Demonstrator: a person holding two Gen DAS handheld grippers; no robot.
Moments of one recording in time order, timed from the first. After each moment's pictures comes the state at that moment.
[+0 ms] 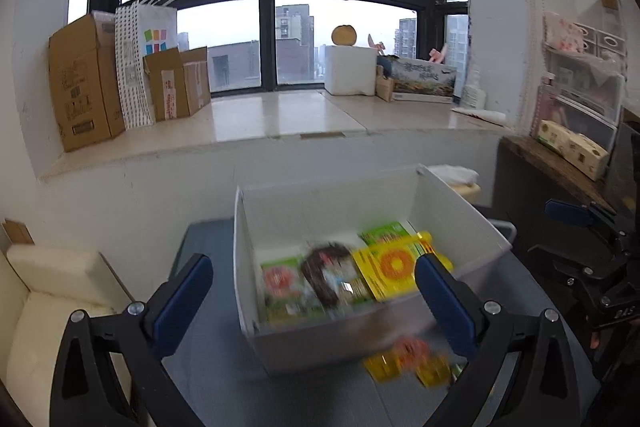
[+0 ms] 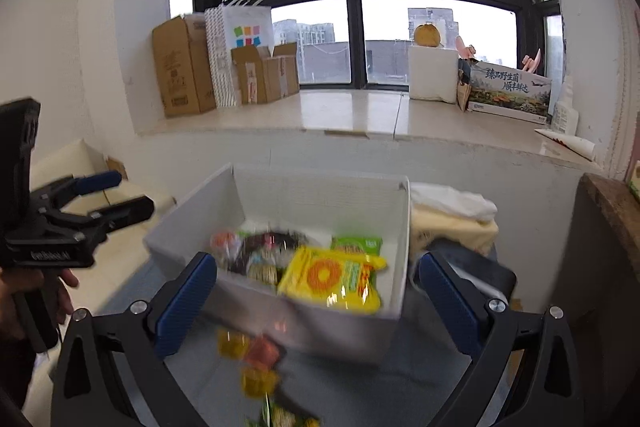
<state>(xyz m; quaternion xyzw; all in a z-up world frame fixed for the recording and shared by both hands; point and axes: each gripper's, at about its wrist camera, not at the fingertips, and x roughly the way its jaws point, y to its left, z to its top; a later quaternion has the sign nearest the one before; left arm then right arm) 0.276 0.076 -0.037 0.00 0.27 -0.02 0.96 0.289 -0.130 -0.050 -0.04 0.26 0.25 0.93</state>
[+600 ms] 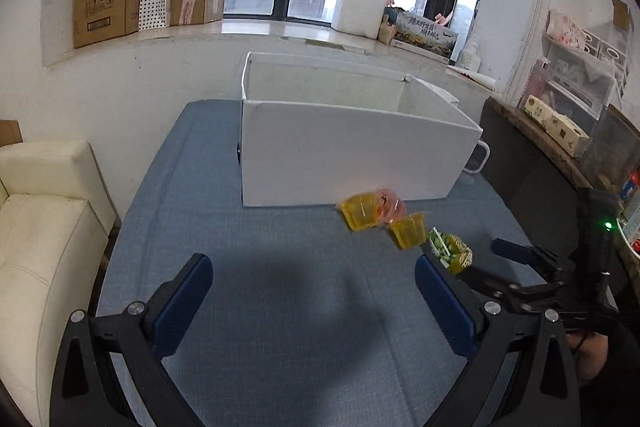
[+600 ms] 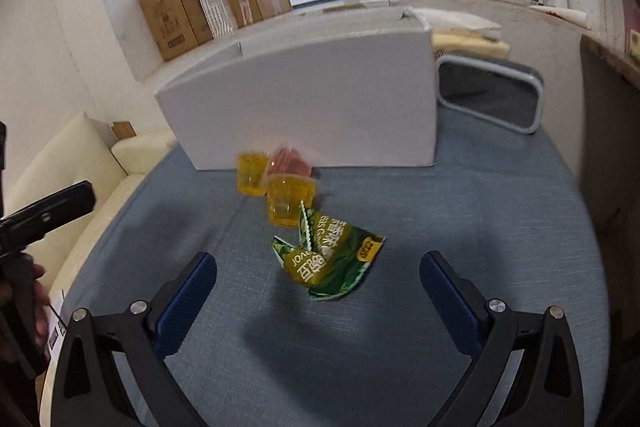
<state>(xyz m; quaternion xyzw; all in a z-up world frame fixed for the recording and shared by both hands) 0.173 0.079 -0.121 -0.09 0.35 -0.03 0.93 0.229 -0.134 -0.175 0.01 0.38 0.25 0.89</state>
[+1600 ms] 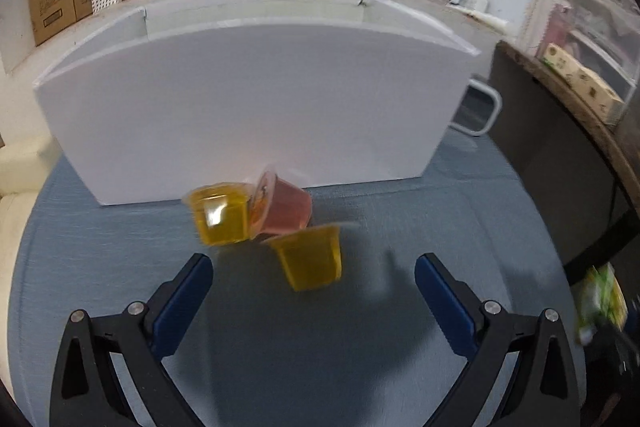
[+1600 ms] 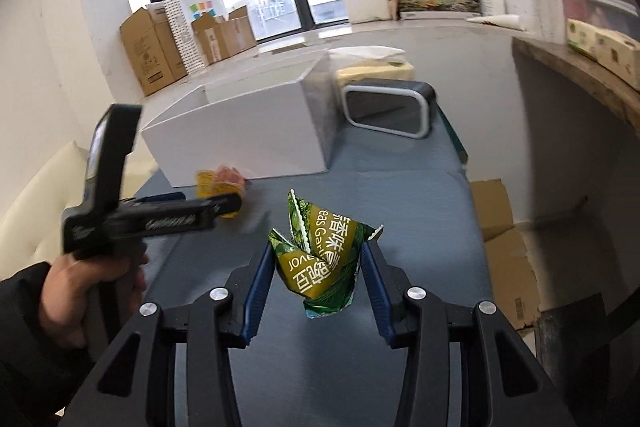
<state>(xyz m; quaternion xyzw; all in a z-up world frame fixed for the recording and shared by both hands) 0.285 -0.048 -0.179 -0.06 0.43 -0.01 0.90 0.176 -0.252 -0.144 0.05 0.34 0.20 0.92</state>
